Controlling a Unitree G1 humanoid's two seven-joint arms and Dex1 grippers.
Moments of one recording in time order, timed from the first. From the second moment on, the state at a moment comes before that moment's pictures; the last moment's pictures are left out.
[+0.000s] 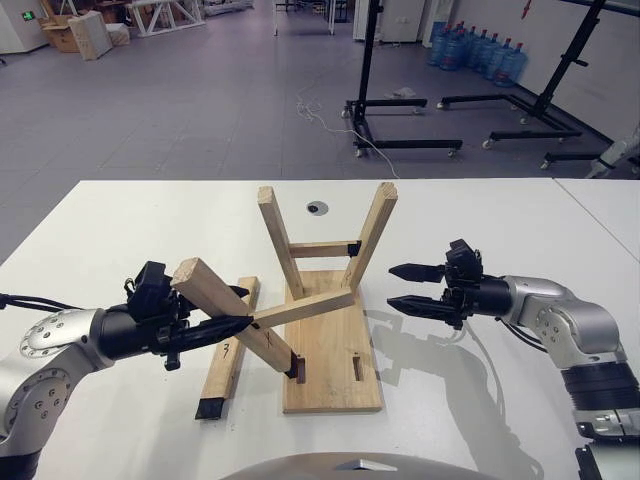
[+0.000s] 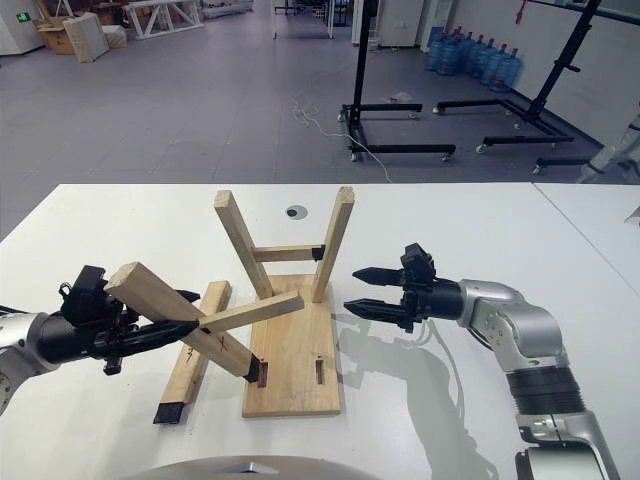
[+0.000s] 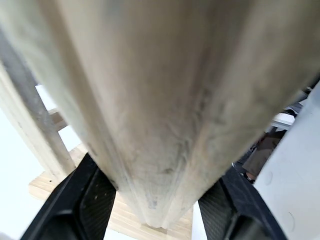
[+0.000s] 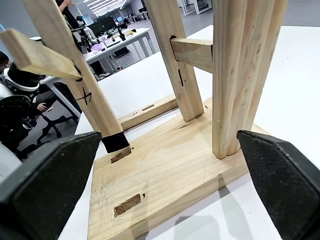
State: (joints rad) left arm 0.18 0.82 0.26 -0.51 -0.93 0.56 -1.13; right arm -0.22 -0.69 -0.03 -0.01 0.67 0.65 1.24
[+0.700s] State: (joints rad) left arm 0.10 0.87 0.12 -0.58 -0.77 0.51 -1.08; right arm -0.21 -0.68 -0.01 -0.09 0.63 0.65 1.16
